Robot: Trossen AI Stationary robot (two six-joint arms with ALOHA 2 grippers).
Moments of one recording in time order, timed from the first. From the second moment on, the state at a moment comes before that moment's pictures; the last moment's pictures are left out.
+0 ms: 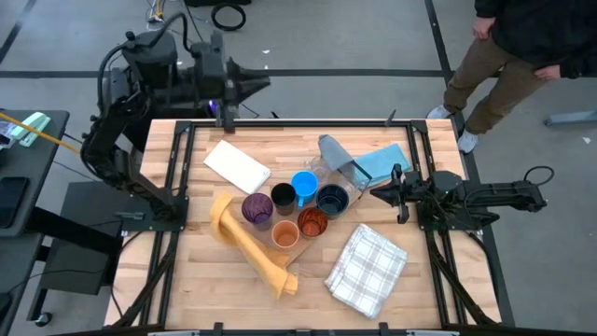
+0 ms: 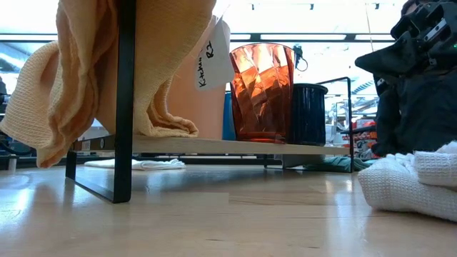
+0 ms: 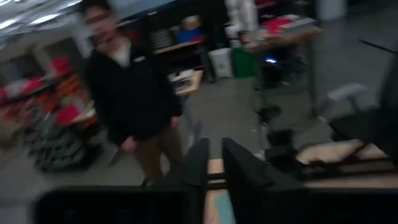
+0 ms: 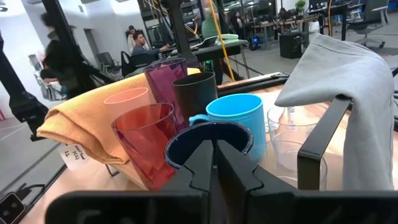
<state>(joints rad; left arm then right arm) 0.28 1.55 2.36 -0.85 0.05 0.28 0.00 0.10 0.04 0.02 0.05 0.21</state>
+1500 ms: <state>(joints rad) 0.43 0.68 2.30 -0.98 0.36 0.22 0.00 0.10 0.04 0.02 0.05 0.21</state>
